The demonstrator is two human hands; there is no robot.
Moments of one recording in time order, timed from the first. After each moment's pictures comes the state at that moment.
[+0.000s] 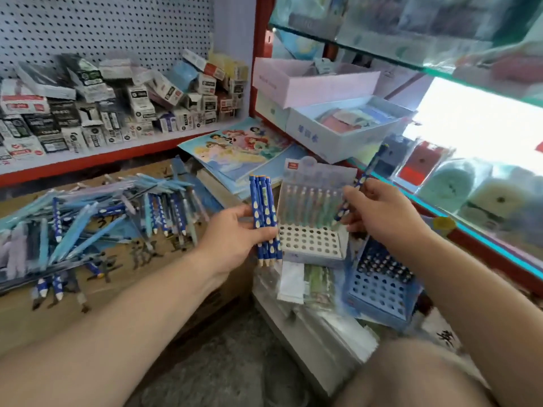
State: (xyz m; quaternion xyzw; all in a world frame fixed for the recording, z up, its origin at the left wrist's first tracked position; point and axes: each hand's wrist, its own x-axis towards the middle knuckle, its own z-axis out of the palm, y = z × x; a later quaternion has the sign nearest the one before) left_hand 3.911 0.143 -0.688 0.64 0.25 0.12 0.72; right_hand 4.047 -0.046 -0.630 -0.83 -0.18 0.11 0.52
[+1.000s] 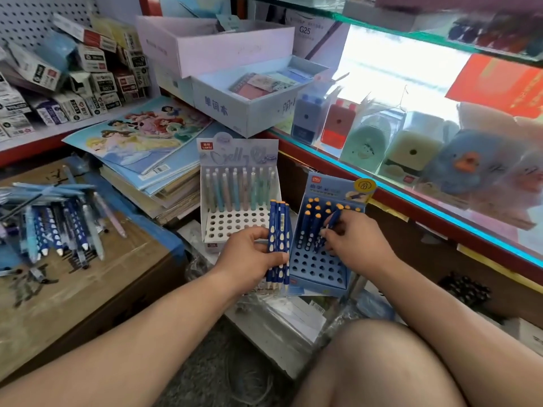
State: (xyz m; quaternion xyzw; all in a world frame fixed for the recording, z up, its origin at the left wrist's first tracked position) left_hand 3.986 0.029 -0.745 0.69 0.17 -0.04 0.70; right_hand 4.085 -0.164 -0.724 -0.94 -0.15 0.05 0.30
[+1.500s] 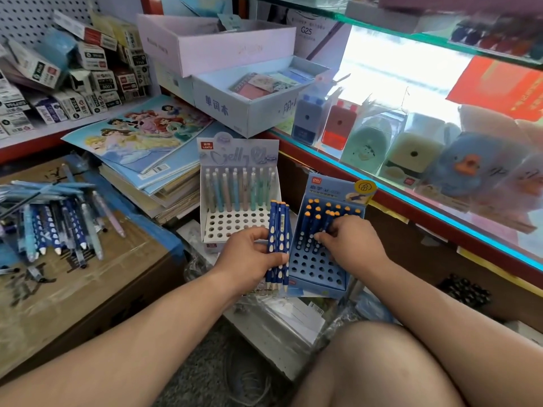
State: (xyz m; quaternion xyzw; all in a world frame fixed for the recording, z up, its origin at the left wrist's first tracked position) left_hand 3.988 0.028 -0.744 0.68 0.17 -0.05 0.71; right_hand 4.091 -0.157 -0.731 -0.97 -0.14 0.05 0.18
